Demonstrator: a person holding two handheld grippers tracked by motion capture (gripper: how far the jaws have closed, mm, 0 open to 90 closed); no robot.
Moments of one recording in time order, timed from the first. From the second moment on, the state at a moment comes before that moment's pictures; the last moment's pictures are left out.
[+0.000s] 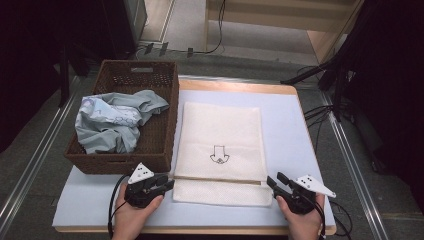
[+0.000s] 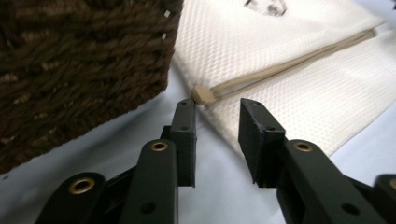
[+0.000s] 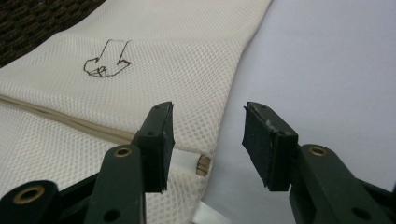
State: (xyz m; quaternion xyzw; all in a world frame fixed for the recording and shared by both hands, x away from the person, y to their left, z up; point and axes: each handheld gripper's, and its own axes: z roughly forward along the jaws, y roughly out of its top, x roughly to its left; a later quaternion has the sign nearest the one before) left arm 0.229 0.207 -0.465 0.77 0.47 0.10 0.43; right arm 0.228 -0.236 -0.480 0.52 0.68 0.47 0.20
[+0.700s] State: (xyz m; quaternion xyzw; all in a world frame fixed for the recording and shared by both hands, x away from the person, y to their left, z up) left arm 0.219 0.173 -0.457 0.81 0.38 0.10 0.44; right arm 0.220 -0.222 -0.465 0.47 0.68 0.51 0.21
